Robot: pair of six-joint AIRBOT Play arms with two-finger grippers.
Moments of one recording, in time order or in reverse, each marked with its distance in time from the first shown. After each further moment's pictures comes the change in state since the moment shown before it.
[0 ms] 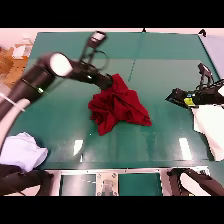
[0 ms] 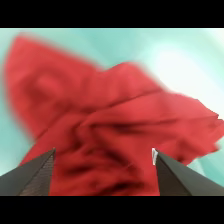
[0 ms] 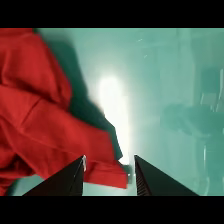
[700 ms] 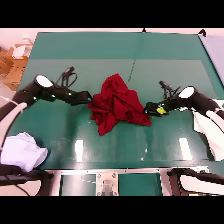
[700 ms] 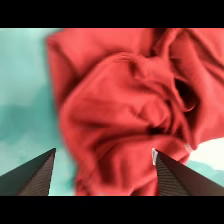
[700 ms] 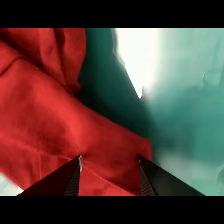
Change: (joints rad) left arm 0.258 -0.132 -0.390 -0.473 0.013 0.139; right arm 0.183 -0.389 -0.047 0.188 -0.106 -0.237
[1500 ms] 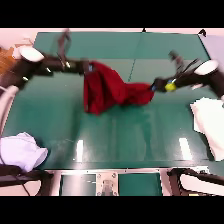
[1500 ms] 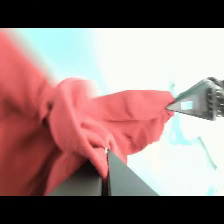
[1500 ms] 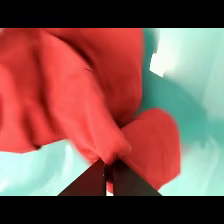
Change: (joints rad) left arm 0.009 0.066 0.443 -0.158 -0.087 0.090; right arm -0.079 0.079 0.417 0.070 0.199 -0.079
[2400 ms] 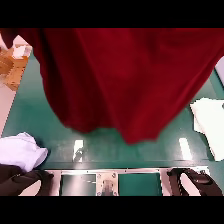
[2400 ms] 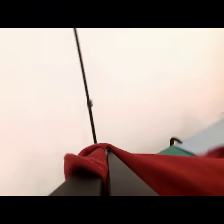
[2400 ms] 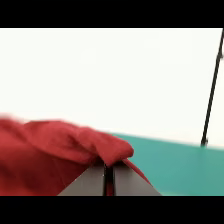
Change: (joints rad) left arm 0.014 0.330 0.521 0.406 0.192 -0.056; right arm -0.068 0.591 0.352 -0.117 -0.132 0.105
